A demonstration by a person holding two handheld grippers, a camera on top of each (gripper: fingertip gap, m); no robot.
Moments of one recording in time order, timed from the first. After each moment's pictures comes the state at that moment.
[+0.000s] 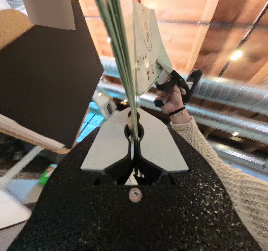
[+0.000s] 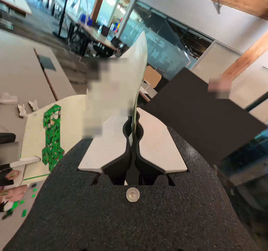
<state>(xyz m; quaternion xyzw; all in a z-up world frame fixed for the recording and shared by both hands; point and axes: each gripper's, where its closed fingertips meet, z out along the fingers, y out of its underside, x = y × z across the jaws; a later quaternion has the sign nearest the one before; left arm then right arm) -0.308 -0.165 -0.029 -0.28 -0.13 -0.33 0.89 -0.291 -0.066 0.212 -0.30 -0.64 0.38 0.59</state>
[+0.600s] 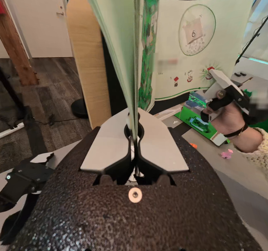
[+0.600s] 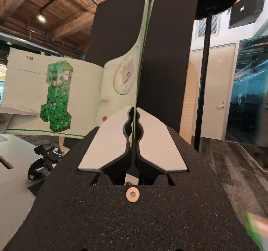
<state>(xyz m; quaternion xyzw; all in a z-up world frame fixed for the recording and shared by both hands) -0.482 -0.064 -0.026 -0.74 -0.12 0.01 0.66 -0.346 0.123 0.000 -0.40 -0.35 0.54 0.65</state>
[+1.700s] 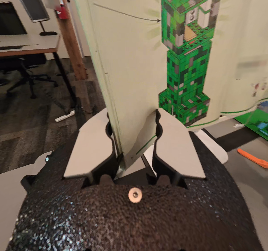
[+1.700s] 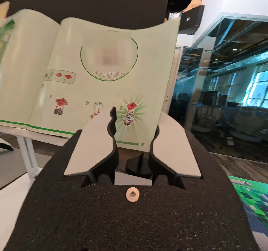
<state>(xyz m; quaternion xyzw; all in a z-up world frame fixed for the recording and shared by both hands) -0.544 -0.050 -0.079 -0.75 -0.19 0.14 0.62 -0.344 0.163 -0.061 -0.46 -0.33 0.36 0.74</state>
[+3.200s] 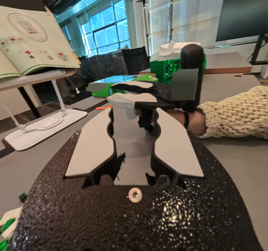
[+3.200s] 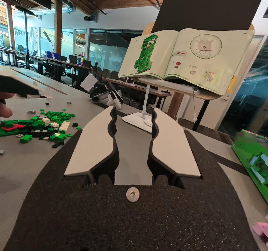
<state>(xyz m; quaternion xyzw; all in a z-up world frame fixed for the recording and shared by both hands) -0.149 -0.173 -0.164 -0.67 0.08 0.01 0.74 -0.196 -0.075 -0.162 -0.40 -0.47 0.46 0.64</state>
